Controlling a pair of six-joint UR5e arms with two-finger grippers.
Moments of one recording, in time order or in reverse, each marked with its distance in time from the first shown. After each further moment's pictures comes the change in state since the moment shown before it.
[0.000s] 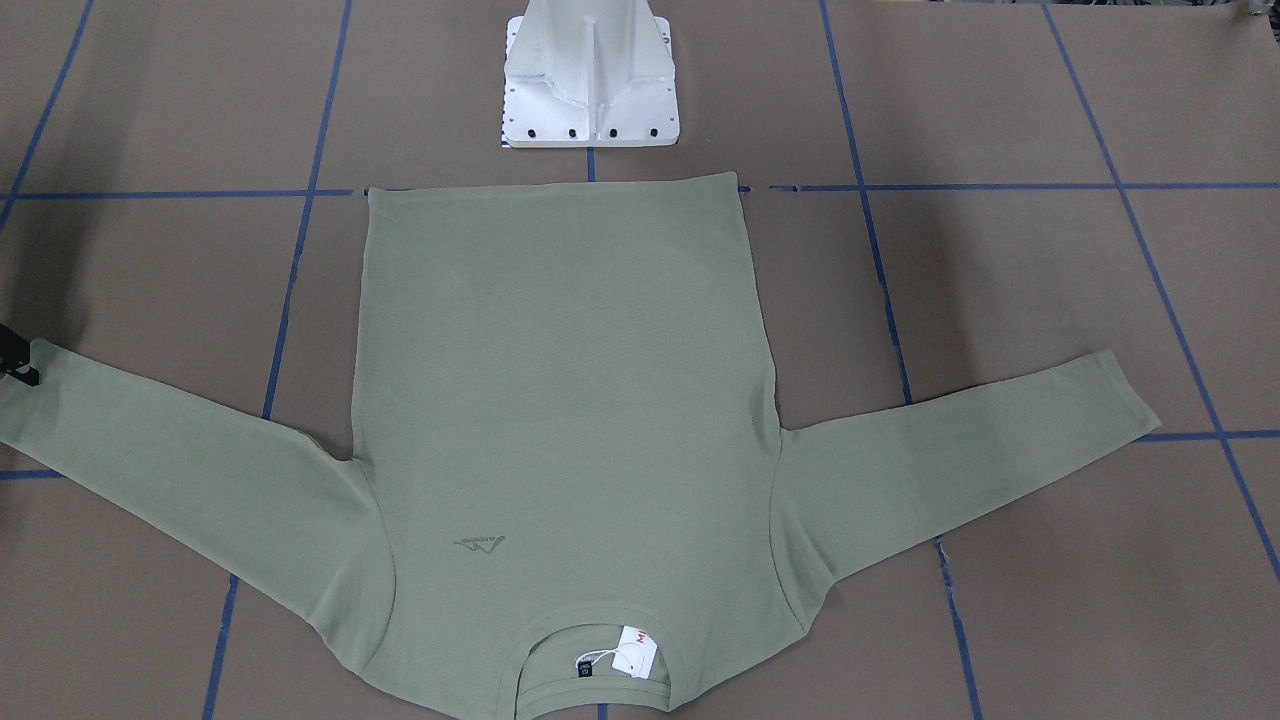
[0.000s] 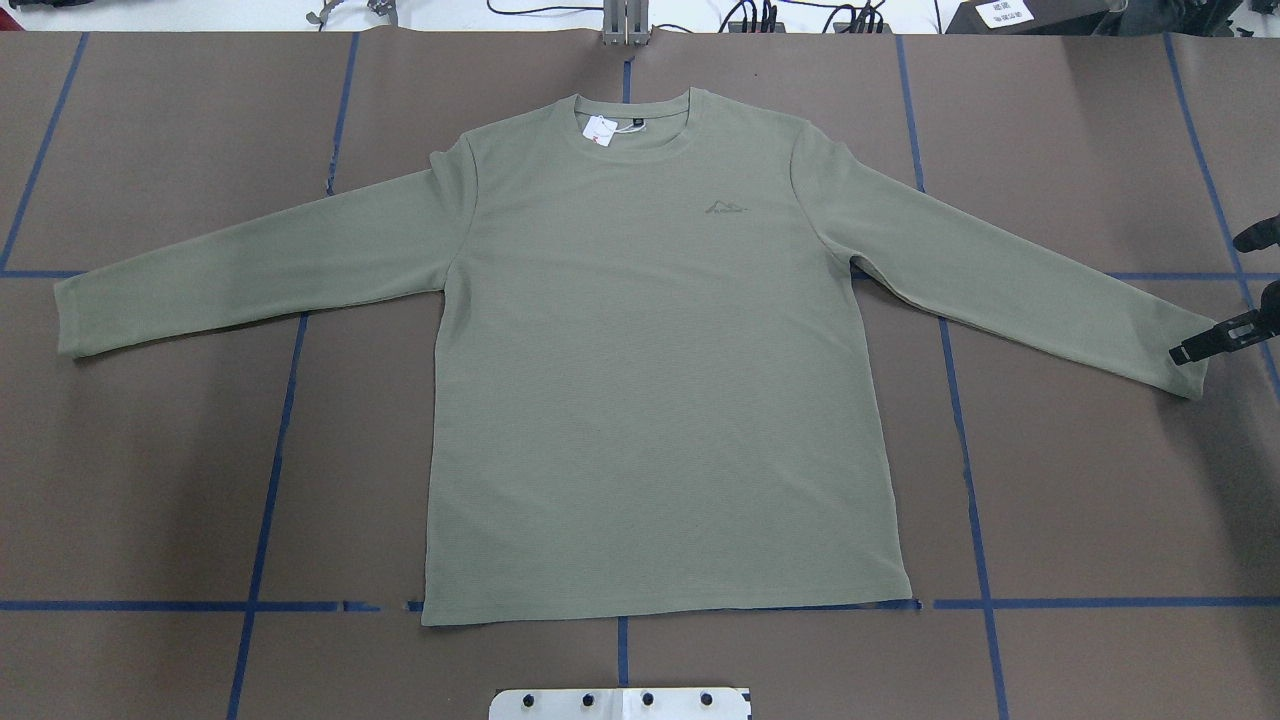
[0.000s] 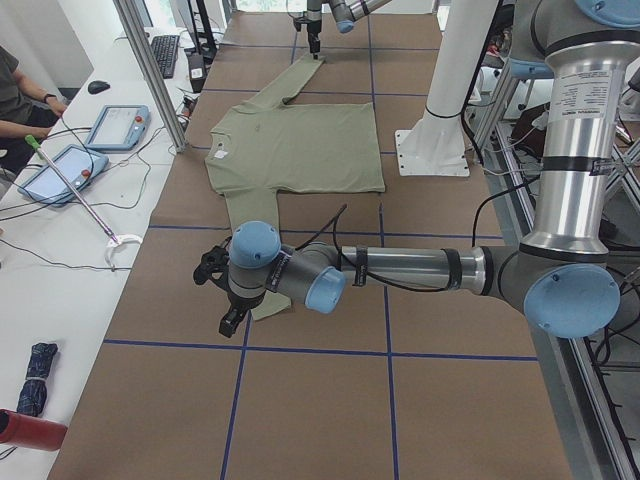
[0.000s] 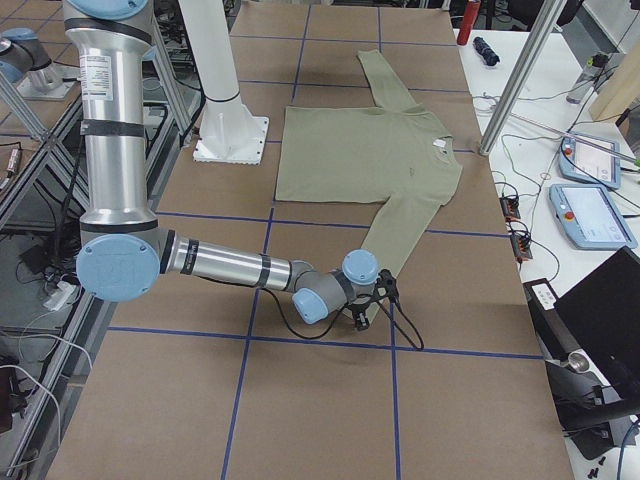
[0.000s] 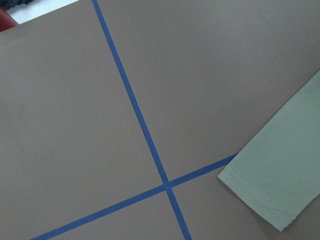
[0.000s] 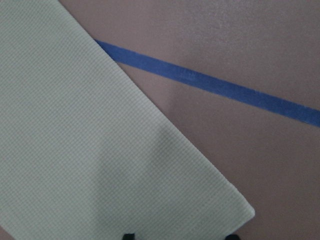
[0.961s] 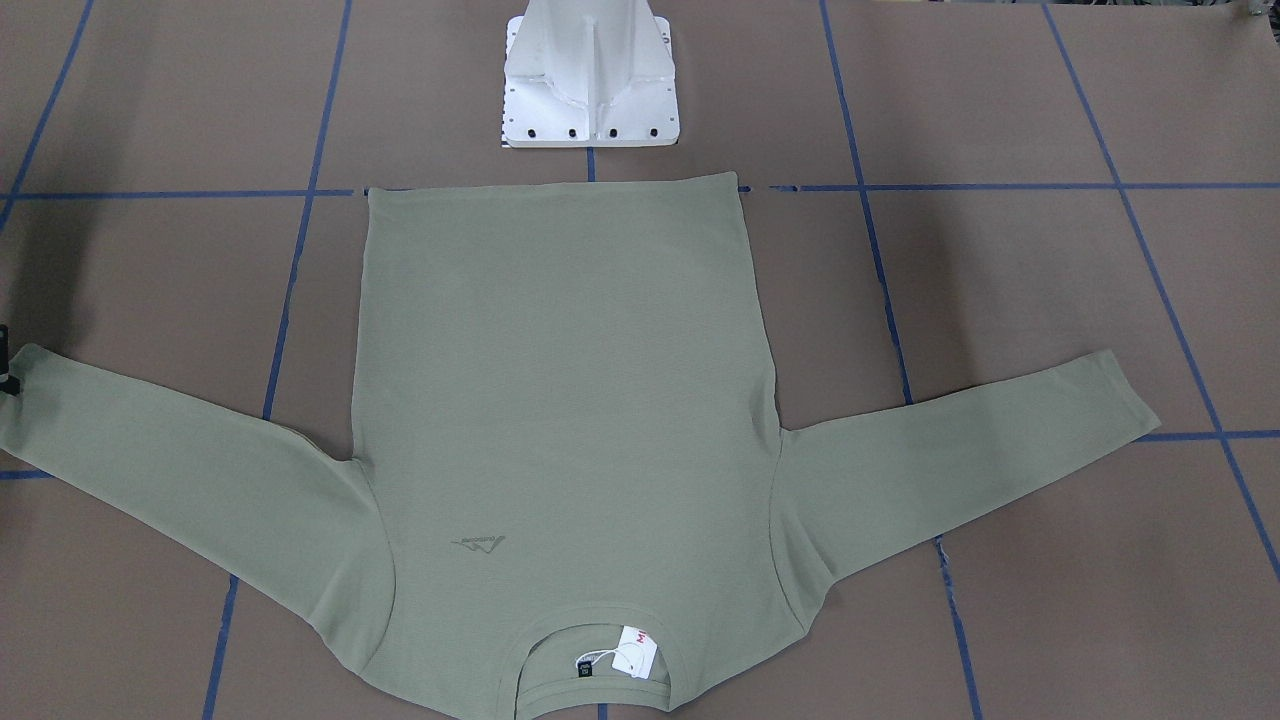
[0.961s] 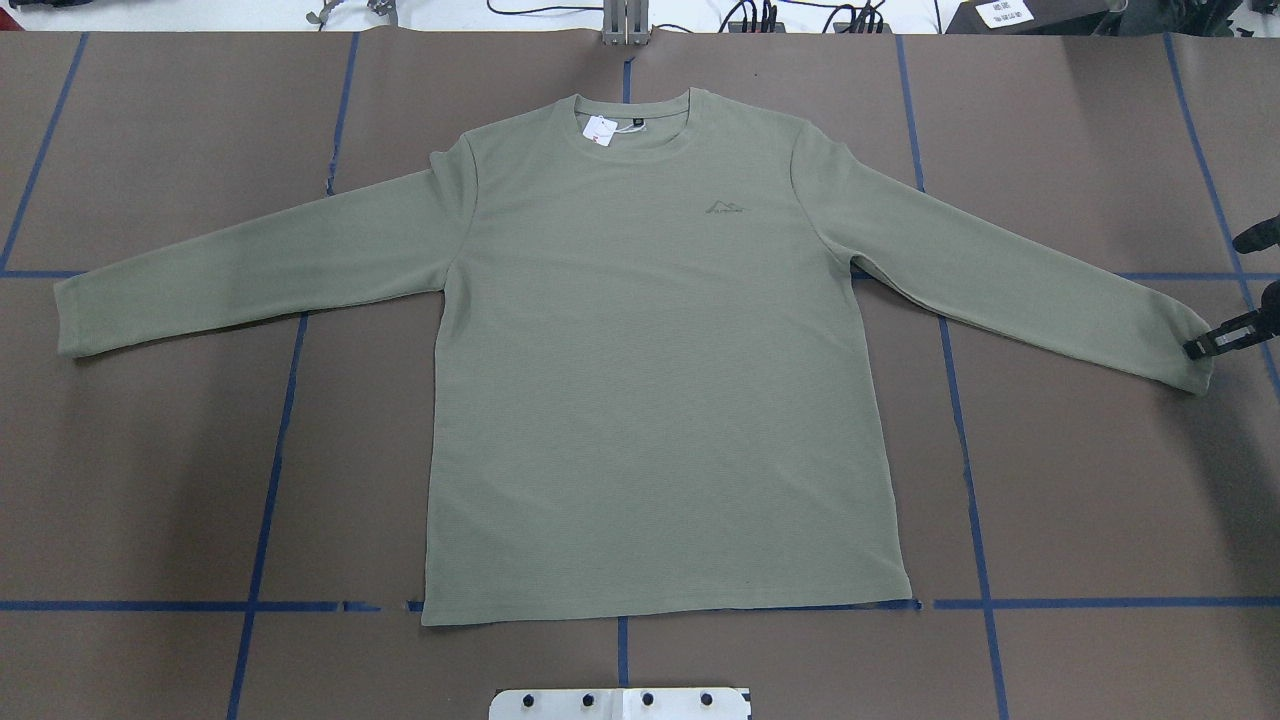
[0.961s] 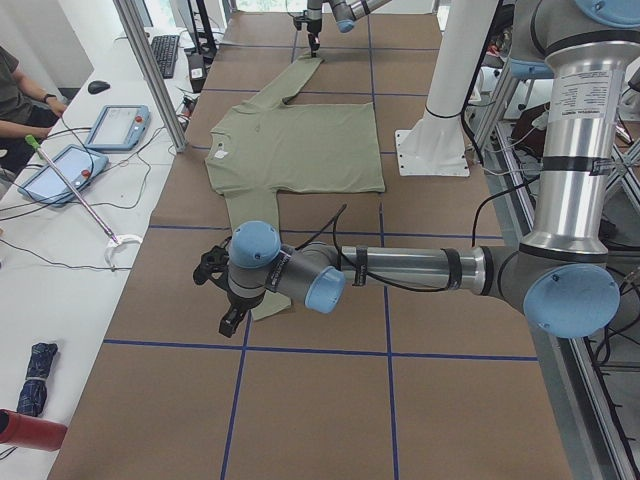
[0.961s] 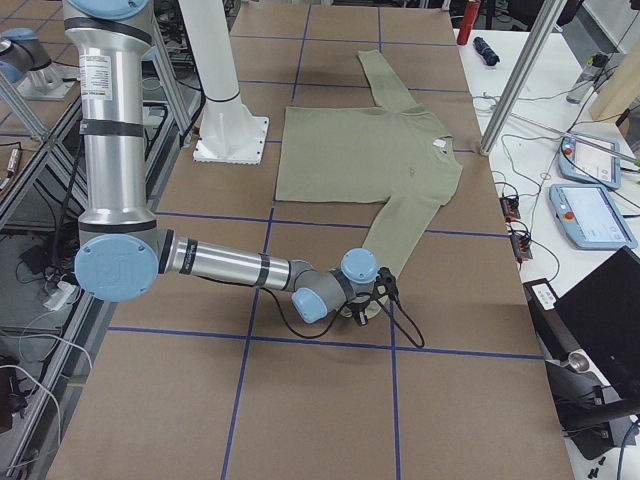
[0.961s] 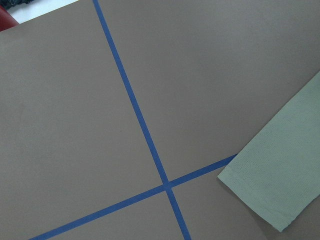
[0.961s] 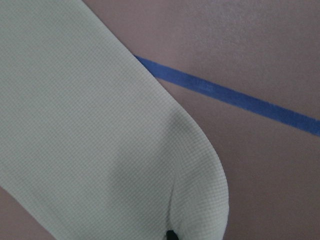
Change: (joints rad) left arm 0.000 -0.001 0.000 0.001 0.000 -0.006; right arm 0.001 -0.009 0.043 0.007 0.009 -0.012
